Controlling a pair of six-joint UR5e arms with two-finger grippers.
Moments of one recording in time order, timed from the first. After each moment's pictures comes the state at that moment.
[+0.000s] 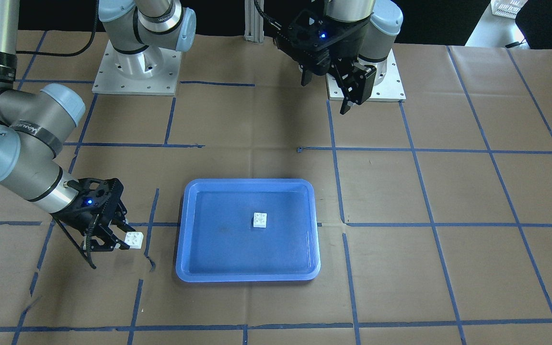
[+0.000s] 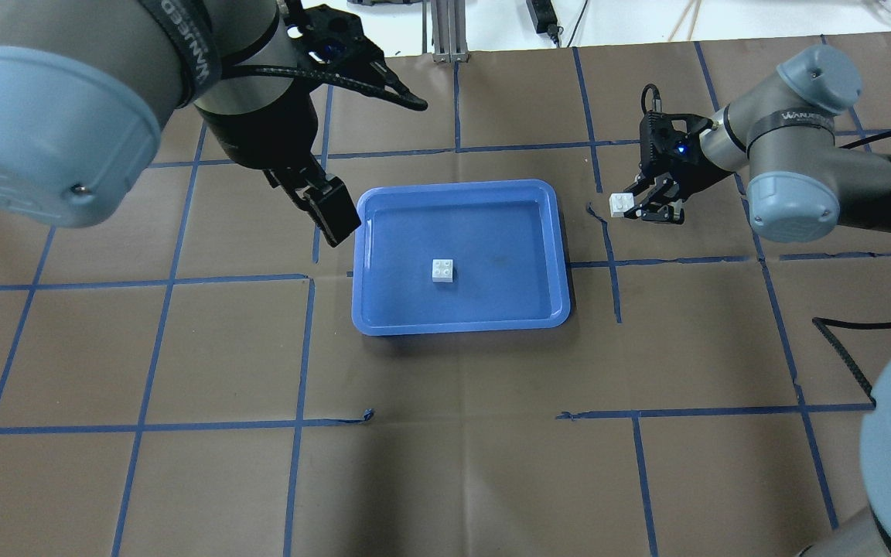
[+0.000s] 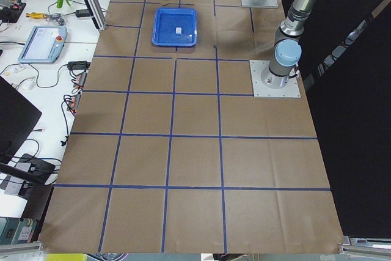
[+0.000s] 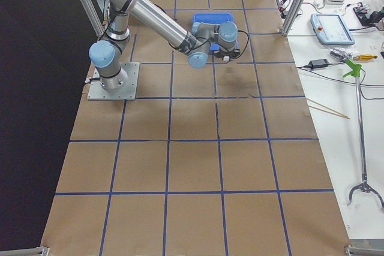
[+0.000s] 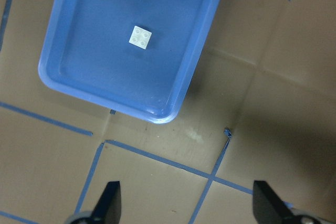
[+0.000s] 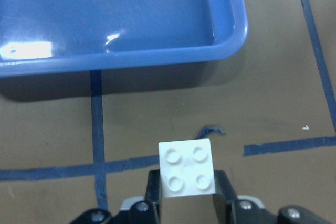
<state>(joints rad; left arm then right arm) -1.81 -1.57 -1.50 -1.61 1.60 0.41 1.37 -1.21 1.85 -2.29 -1.17 -1.66</state>
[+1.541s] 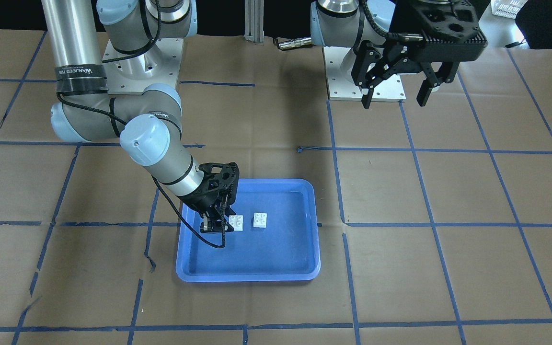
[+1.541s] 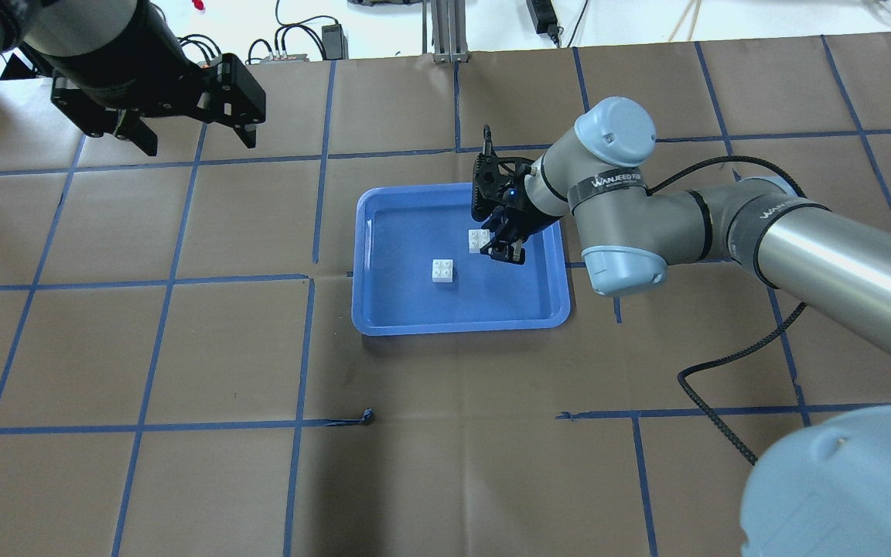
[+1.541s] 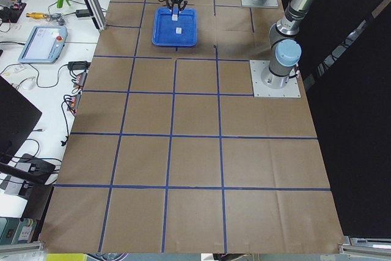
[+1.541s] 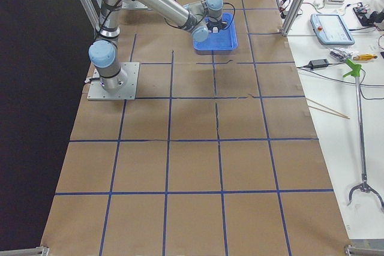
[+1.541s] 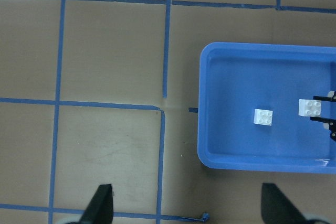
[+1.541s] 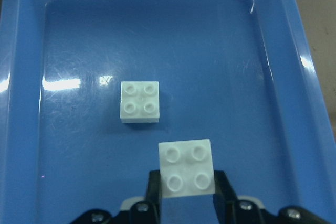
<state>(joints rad) -1.60 -1.50 -1.51 -1.52 1.62 -0.08 1.72 -1.14 1.89 -2.53 -1.17 -1.31</state>
